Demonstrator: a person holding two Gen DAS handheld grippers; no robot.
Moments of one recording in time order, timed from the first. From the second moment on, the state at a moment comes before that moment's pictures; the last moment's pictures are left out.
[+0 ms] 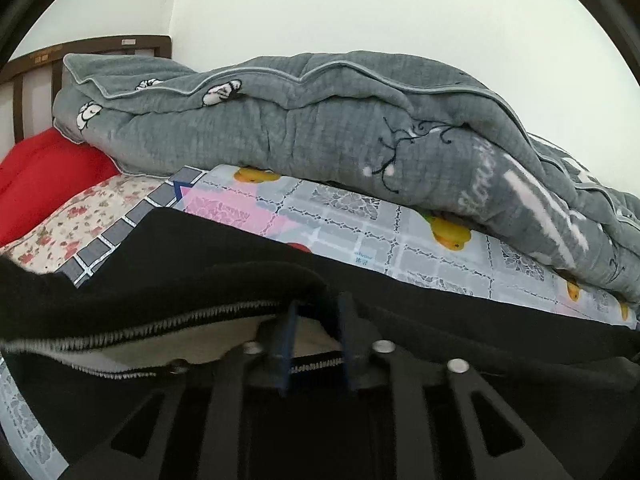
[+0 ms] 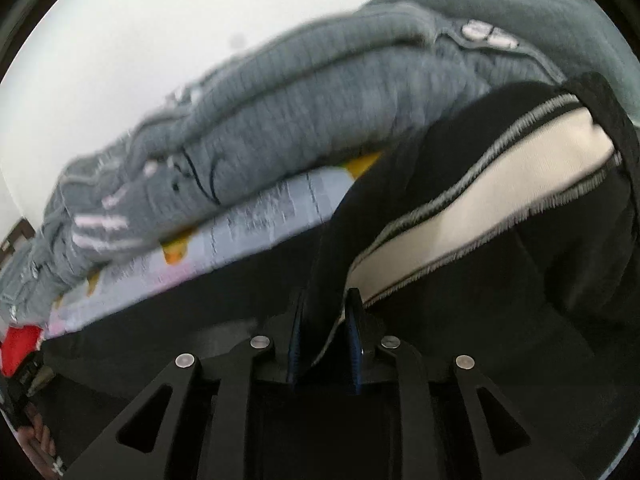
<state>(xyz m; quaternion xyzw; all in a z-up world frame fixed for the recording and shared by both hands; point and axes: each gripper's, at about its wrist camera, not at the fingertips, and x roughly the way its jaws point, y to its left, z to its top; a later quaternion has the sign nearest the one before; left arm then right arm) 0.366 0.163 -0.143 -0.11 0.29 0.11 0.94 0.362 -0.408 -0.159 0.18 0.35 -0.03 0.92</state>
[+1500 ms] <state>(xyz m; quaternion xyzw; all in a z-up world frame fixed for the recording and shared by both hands) 0.348 0.123 -0.130 -0.04 0.25 0.03 0.97 0.352 -0.341 -0.147 0.06 0.34 0.09 0.93</state>
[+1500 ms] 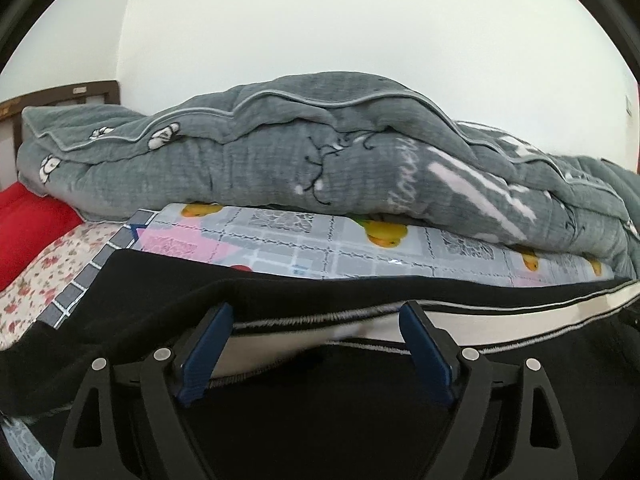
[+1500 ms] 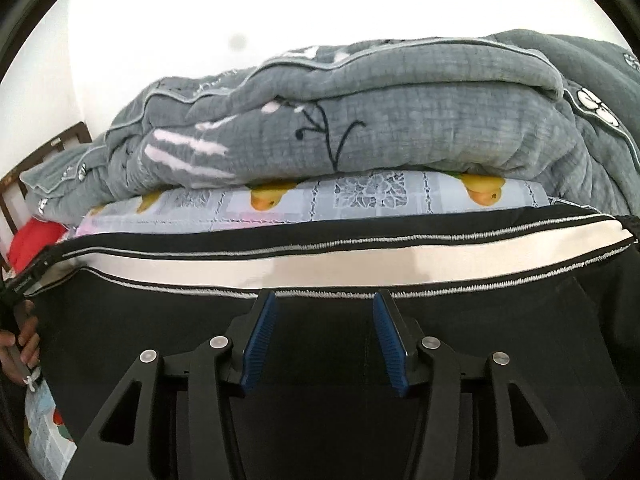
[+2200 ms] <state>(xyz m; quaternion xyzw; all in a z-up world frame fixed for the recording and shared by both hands) 0.347 0.192 -0.146 -0.19 0.27 0.16 0.93 0.358 -0.346 -0.153 0.07 0.36 0.08 0.93</state>
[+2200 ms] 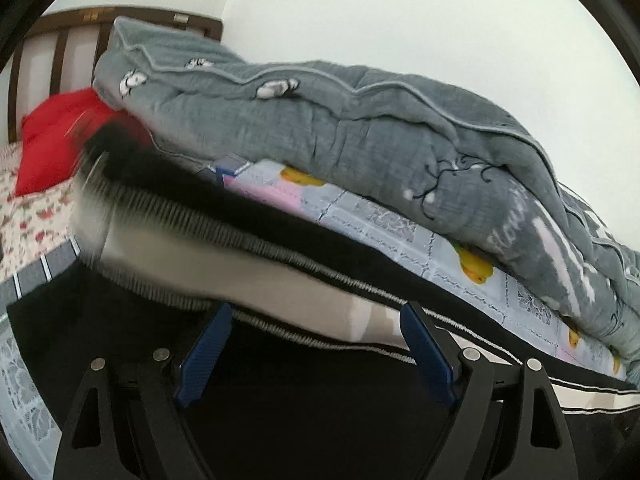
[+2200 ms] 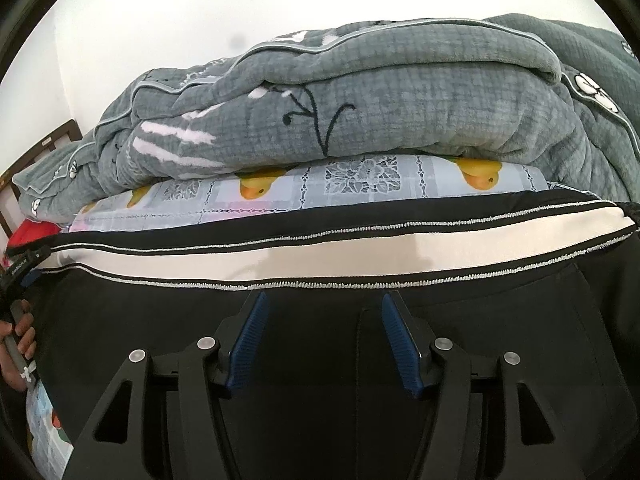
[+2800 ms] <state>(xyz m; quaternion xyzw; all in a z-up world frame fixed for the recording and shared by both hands) 0.353 0.158 -0.142 -0.11 0.28 0.12 0.94 0.349 -0.352 -0.148 0.07 0.35 0.07 0.93</state>
